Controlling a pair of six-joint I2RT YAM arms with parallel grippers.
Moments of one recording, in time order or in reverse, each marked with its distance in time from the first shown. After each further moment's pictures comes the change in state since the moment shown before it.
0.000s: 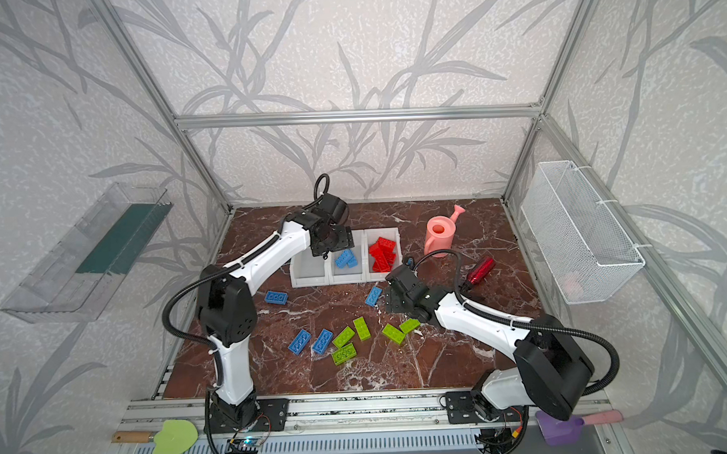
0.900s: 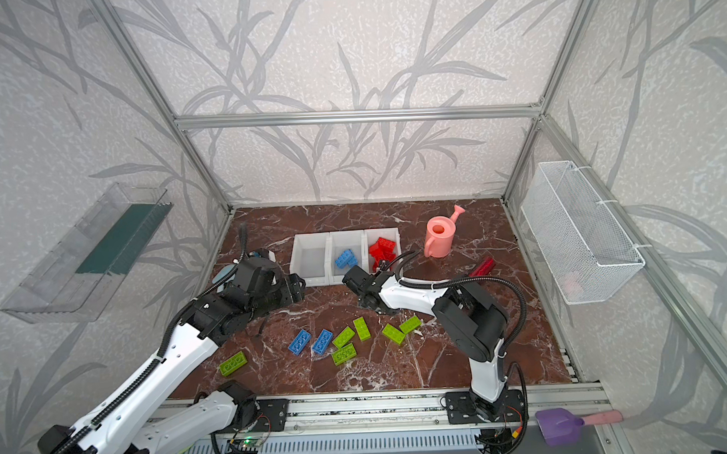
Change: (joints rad) left arm 0.000 -0.968 -0.810 0.092 -0.013 -0.019; right arm 0.129 0.489 0.367 -0.159 0.090 0.361
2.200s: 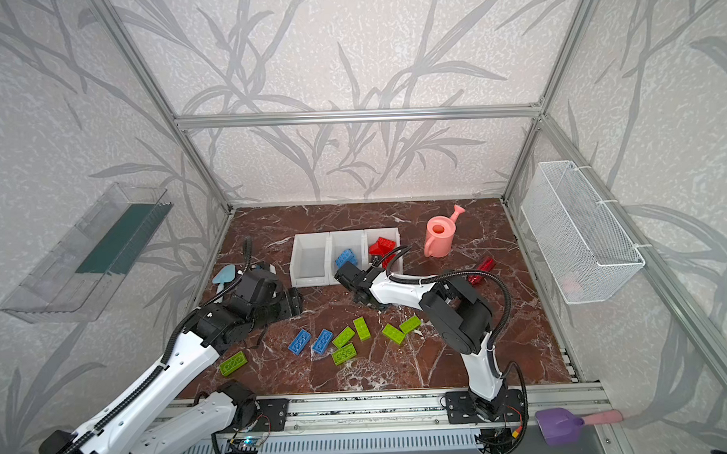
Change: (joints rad) left arm 0.000 -0.050 -0.109 -0.023 0.004 0.004; right arm 0.009 0.101 0.115 0.004 0.048 -0.026
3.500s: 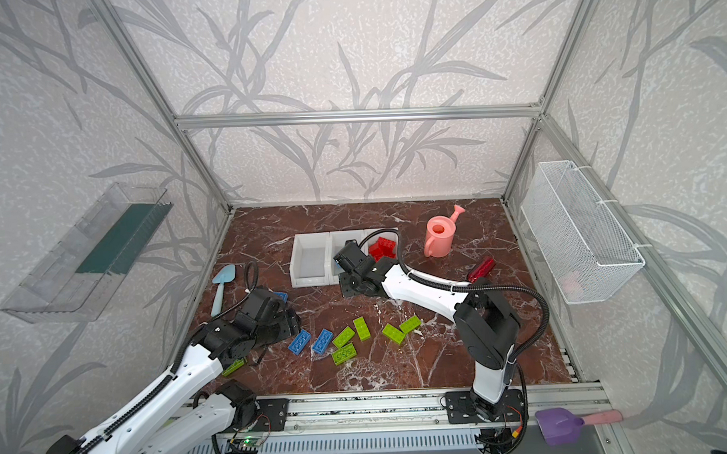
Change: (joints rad) left arm 0.000 -0.066 -0.218 -0.002 0.042 -0.136; right arm -0.013 -0.178 0.091 0.066 -0.327 -0.453
